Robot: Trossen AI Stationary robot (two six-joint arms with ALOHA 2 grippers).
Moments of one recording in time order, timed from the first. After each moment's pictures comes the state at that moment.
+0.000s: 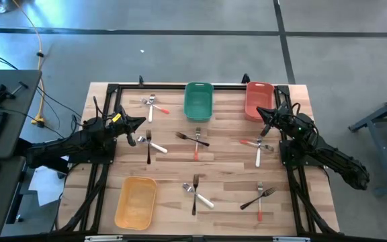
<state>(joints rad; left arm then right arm) 0.27 0.01 0.01 0.03 -0.15 0.03 -0.62 0.01 0.01 0.02 0.02 0.03</state>
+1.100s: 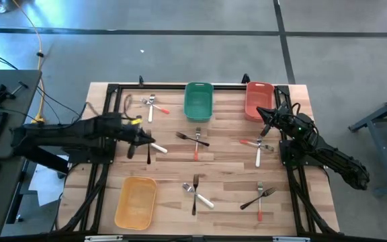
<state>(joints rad) 0.15 0.60 0.36 -0.21 0.20 -0.11 -0.62 0.01 0.01 0.02 0.02 0.03</state>
